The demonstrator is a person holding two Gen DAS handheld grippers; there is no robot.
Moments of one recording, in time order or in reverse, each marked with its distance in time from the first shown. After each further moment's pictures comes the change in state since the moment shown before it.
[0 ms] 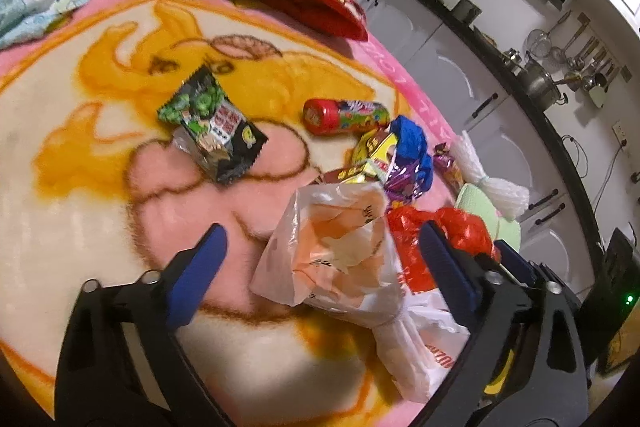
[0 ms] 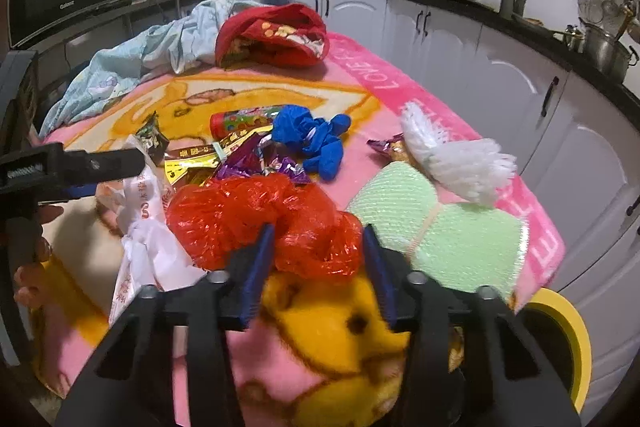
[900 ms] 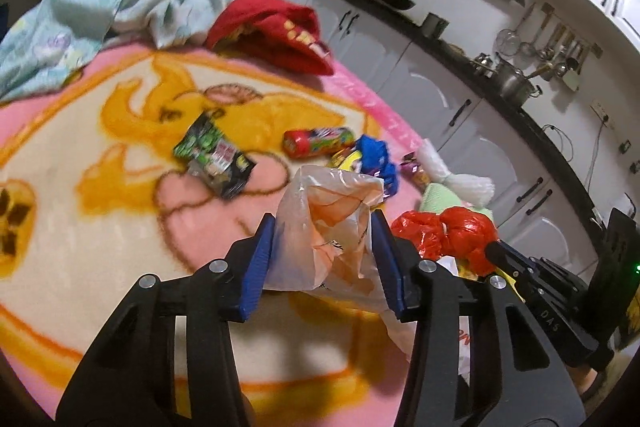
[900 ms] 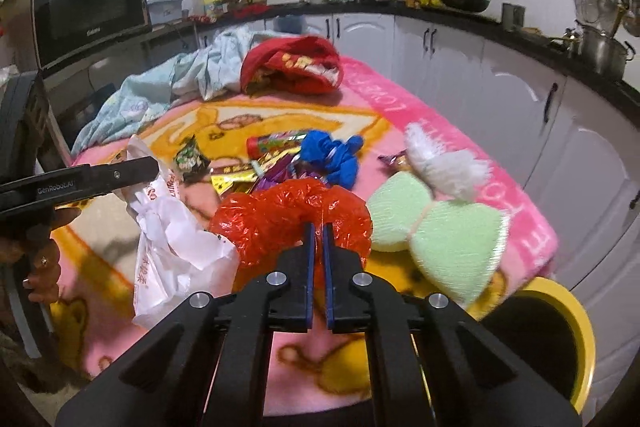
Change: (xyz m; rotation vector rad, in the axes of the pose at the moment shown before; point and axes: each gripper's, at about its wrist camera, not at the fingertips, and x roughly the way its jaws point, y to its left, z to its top) left arm -0.061 -0.023 -0.014 0.135 -0.147 -0.027; right arm -0.063 0.001 -0.009 0.032 -0.096 0.057
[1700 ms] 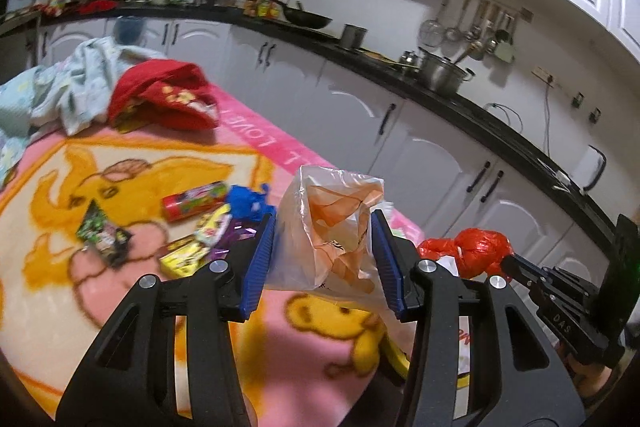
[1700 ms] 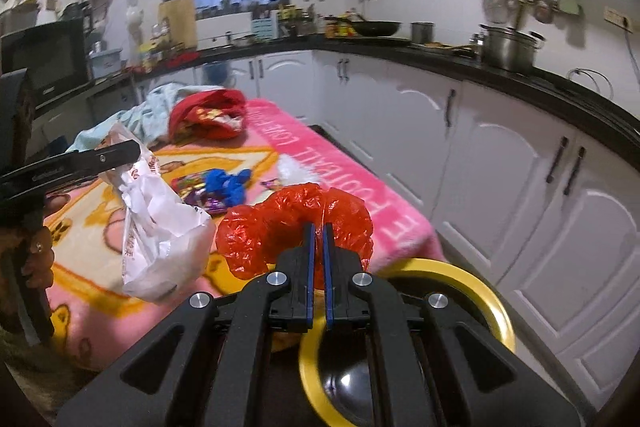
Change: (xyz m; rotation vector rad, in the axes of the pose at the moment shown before) left arm 0.000 -0.123 0.008 0.226 -0.092 -0.145; right arm -0.115 -0.078 -0.029 0.144 -0.126 -0.225
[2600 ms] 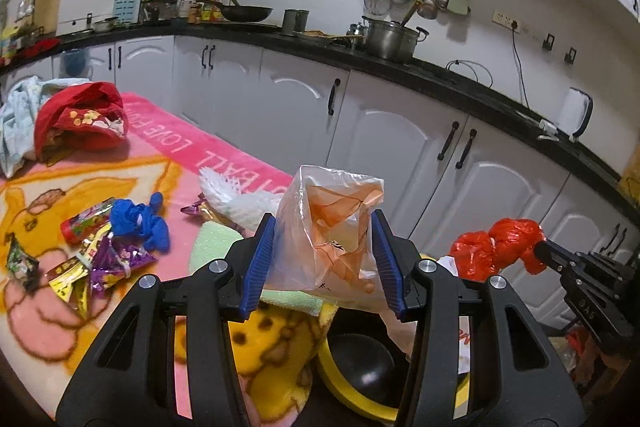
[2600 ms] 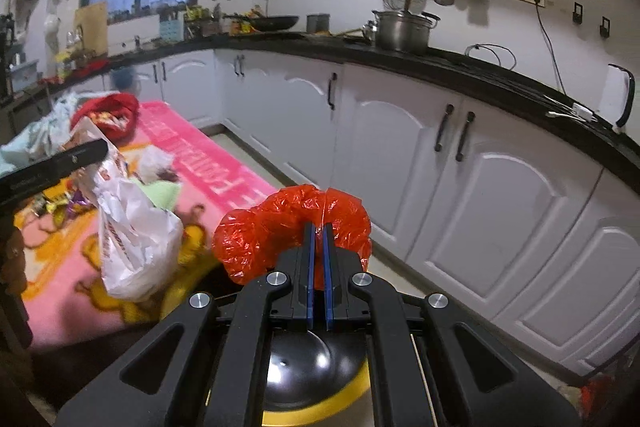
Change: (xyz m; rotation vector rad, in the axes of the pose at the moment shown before) left arm 0.079 -0.105 -0.026 0.182 0.027 -0.048; right arm -0.028 -0.099 -0.042 0.086 0.023 -0.323
